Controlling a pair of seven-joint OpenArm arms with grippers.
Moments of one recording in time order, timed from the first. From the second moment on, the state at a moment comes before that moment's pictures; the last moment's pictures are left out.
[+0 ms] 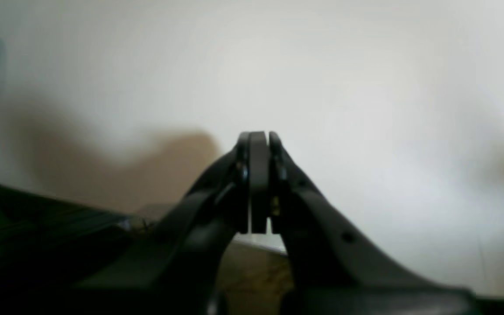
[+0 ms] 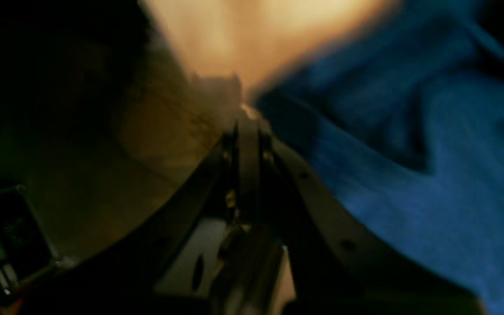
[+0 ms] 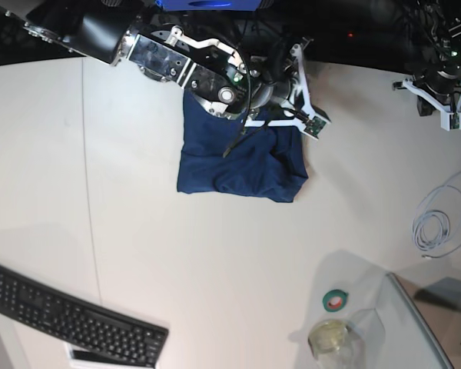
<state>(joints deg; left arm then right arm) 22.3 -15.9 -36.2 78.9 -7.4 -25.3 23.2 7.6 2.8 -62.4 90.1 24.9 -2.2 -54.9</state>
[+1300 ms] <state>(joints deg) 21.5 -17.7 -36.5 77.5 -7.2 -25.3 23.0 10.4 -3.6 -60.1 73.6 23.9 3.9 -56.2</state>
